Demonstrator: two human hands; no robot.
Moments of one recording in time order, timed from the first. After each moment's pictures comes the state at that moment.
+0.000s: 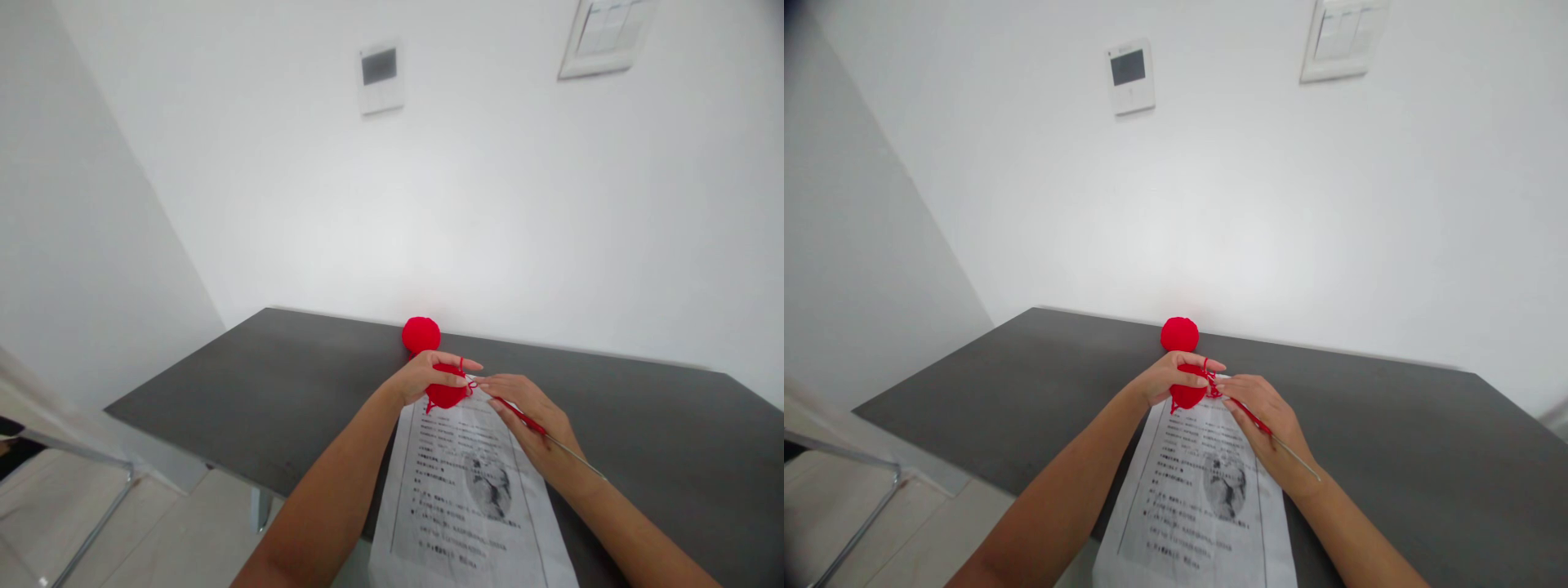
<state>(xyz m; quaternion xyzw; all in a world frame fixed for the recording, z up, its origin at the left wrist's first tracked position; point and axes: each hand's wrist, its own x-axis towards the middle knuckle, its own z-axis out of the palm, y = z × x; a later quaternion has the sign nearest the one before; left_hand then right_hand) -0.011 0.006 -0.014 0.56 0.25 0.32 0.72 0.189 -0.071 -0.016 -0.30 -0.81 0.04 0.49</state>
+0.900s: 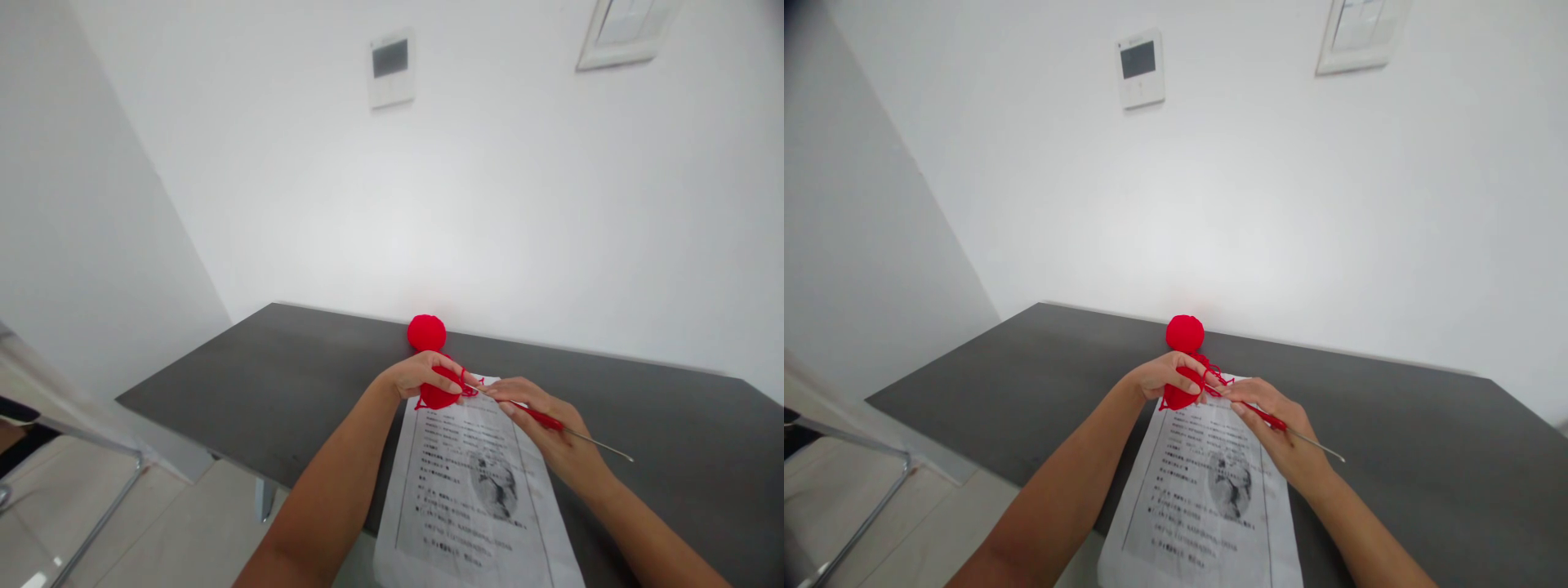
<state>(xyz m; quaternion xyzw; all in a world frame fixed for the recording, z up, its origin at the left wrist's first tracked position) -0.029 0.010 -0.005 0.59 0.24 0.23 0.74 0.190 -0.072 -0.012 -0.31 -0.78 0.19 0.51</state>
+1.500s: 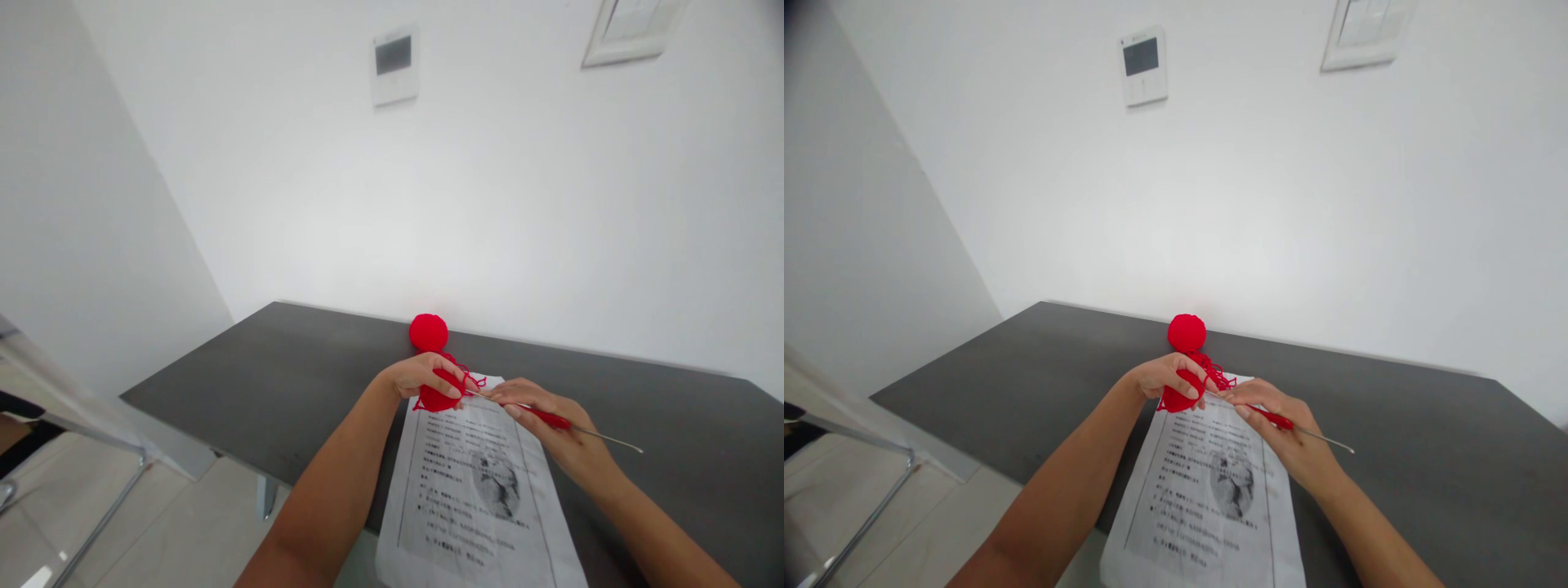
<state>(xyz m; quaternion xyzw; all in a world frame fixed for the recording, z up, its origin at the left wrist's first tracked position) -0.032 0.008 -0.002 0.58 0.25 0.20 0.75 0.195 -0.072 -0.010 -0.30 -0.77 0.26 0.50</state>
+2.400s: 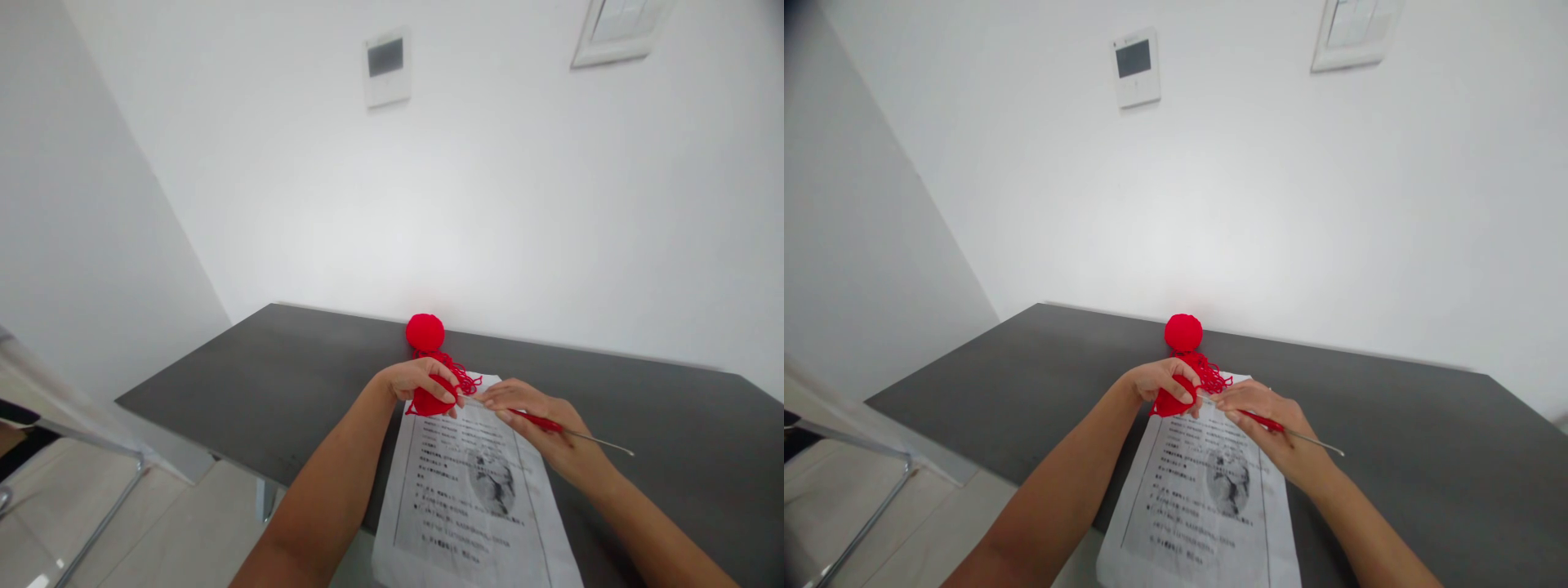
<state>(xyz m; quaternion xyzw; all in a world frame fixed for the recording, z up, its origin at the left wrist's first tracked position) -0.032 0.014 -0.016 0.57 0.21 0.17 0.78 0.195 -0.072 -0.003 -0.25 -0.81 0.23 0.47</state>
